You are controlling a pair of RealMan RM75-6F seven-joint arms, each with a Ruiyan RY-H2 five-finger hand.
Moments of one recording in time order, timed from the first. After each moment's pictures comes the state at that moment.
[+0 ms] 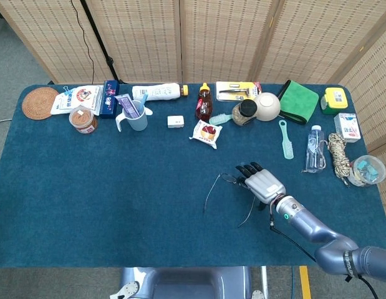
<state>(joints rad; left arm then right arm) -0.02 -1.02 -0.11 -1.67 1.41 1.57 0.03 0.85 -1.21 -0.01 -1.61 -1.17 0.73 -0.24</state>
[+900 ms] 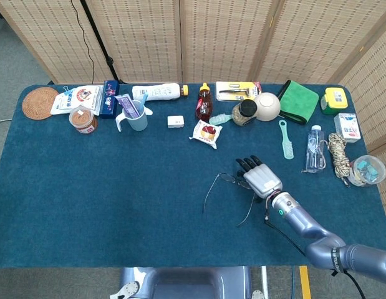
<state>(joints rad) -0.01 -1.01 -0.10 -1.66 1.40 1.58 0.01 0.82 -1.33 0.02 -1.48 -1.14 0.77 -0.34</state>
